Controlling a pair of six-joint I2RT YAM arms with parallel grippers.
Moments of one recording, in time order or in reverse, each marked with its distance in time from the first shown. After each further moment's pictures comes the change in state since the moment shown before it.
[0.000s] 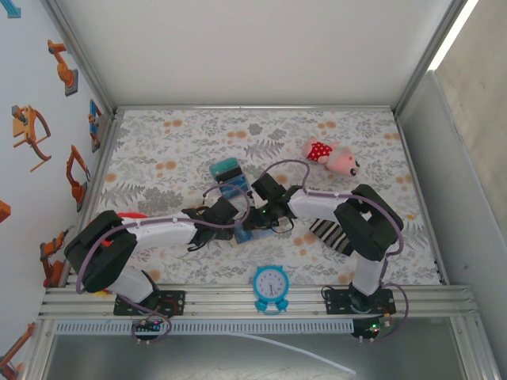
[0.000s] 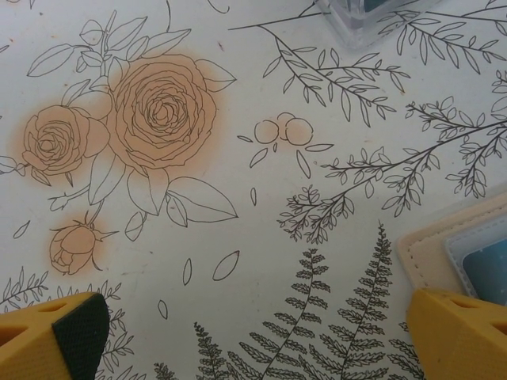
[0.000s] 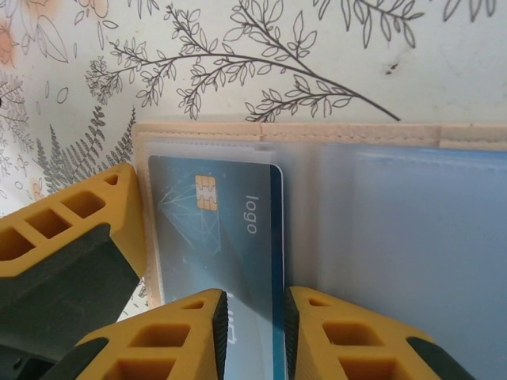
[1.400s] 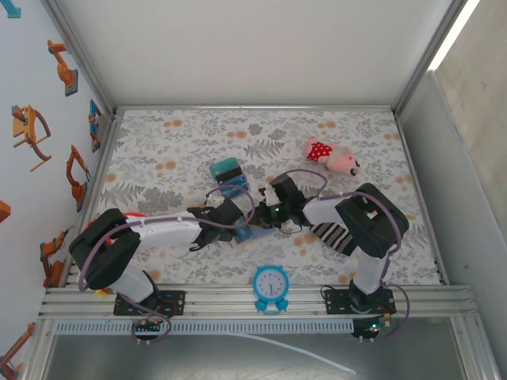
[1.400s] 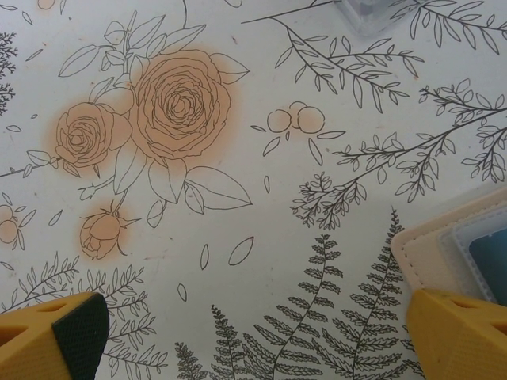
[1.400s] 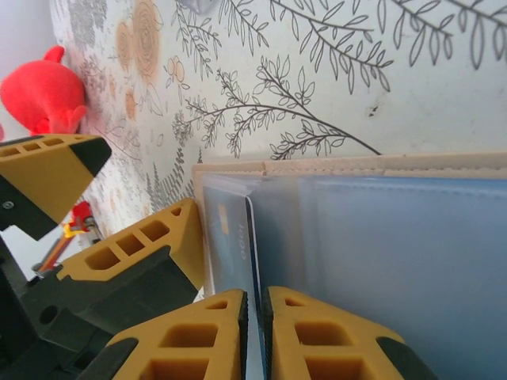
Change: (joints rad) left arm -0.036 0.029 0.049 -0.093 -0.063 -0.019; right arm -0.126 -0.009 -0.247 0.518 -0.267 0.210
